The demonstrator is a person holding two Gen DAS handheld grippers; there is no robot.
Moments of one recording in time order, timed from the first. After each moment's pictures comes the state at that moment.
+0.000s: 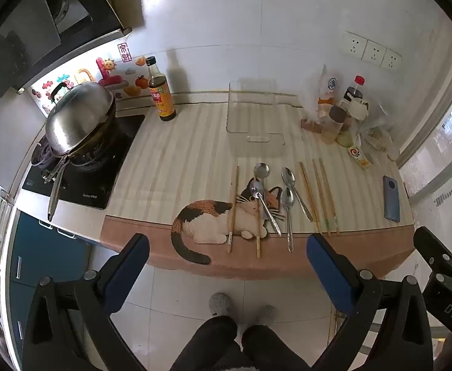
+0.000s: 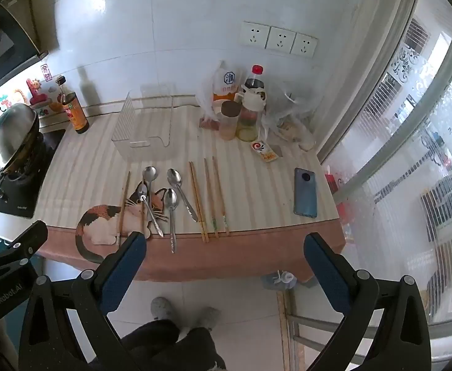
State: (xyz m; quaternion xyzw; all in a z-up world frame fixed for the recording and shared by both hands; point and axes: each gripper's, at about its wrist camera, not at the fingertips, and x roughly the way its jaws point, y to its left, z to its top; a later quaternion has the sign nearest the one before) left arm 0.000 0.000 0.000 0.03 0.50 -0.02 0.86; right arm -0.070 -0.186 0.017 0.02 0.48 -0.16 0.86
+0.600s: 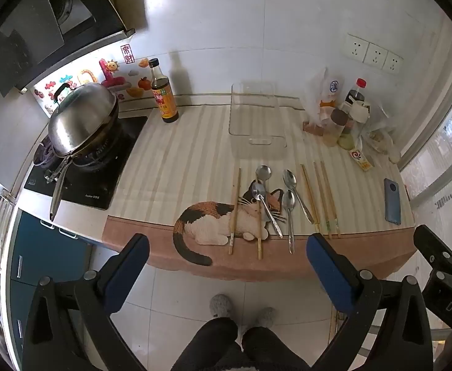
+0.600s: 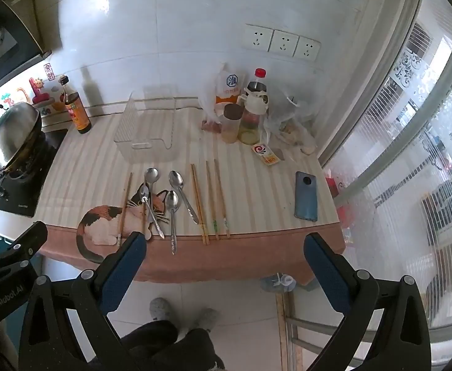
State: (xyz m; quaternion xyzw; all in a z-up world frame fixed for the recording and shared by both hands) left arm 0.000 0.000 0.000 0.04 0.50 -0.02 0.87; right arm -0.071 -0.186 0.020 0.02 0.48 -0.16 0.86
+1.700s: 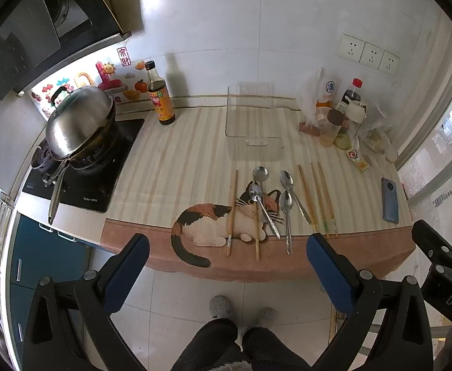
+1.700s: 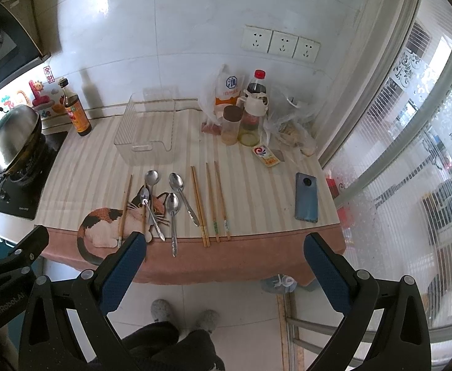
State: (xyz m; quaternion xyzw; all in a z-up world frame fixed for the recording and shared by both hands) left arm 0.006 -0.001 0.007 0.04 0.50 -0.03 0.86; right arm -0.066 -0.184 0.023 0.02 0.48 -0.16 0.86
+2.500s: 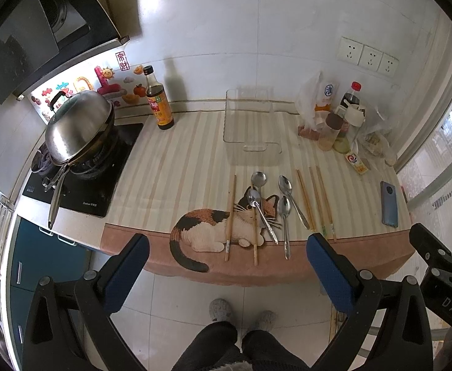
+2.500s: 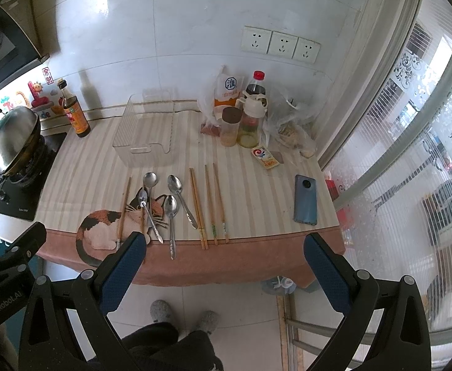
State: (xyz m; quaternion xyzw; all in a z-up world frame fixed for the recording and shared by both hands) left arm 0.014 -0.007 0.015 0.04 0.50 -0.03 0.87; right arm -0.067 -0.190 0.023 0.02 0.48 -0.15 0.86
